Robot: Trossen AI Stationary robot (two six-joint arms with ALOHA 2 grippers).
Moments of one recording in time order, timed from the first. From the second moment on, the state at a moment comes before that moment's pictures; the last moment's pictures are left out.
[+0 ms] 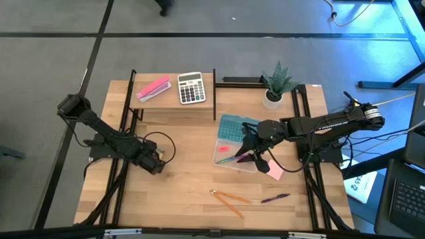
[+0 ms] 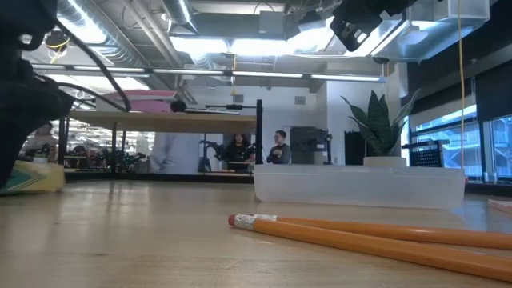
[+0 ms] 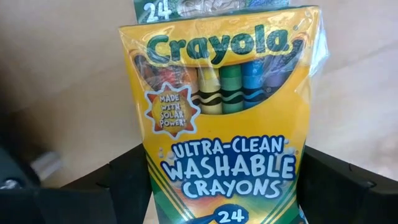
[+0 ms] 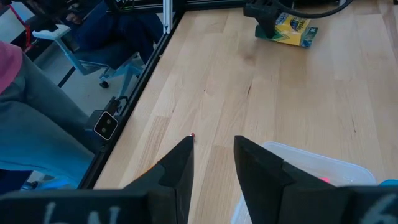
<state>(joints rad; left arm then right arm) -0.54 1.22 0.53 -0.80 -0.07 -1.75 0.15 1.25 0.93 -0.24 -0.26 0.12</state>
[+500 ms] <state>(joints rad) -0.54 1.22 0.68 -0.80 -0.11 -1.52 0.15 1.25 0.93 -0.24 -0.26 0.12</state>
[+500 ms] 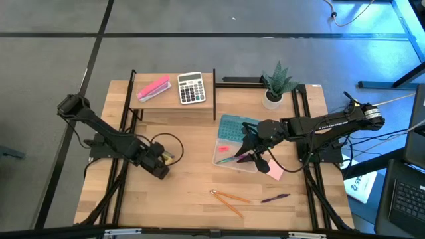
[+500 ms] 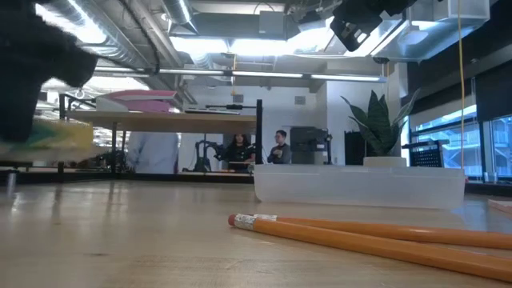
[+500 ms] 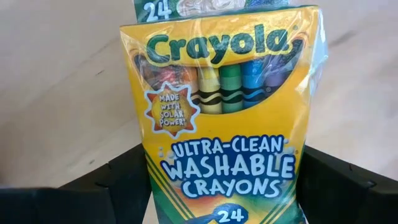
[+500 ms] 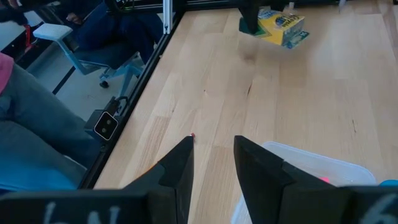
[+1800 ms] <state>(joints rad) -0.33 1.43 1.00 -0.48 -0.11 -0.88 0.16 1.04 0.93 -0.28 -0.47 0.22</state>
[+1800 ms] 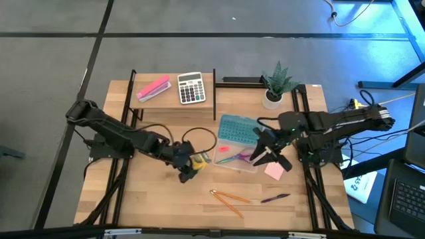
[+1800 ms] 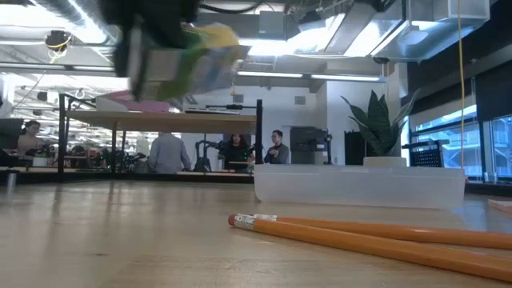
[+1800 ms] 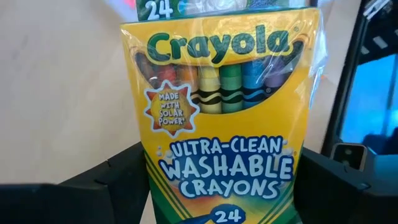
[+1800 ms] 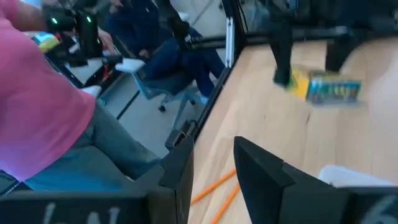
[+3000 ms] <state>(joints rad) -0.05 1.92 1.39 -0.46 -0.05 -0.12 0.16 0.96 0.93 -0.54 -0.22 0.25</state>
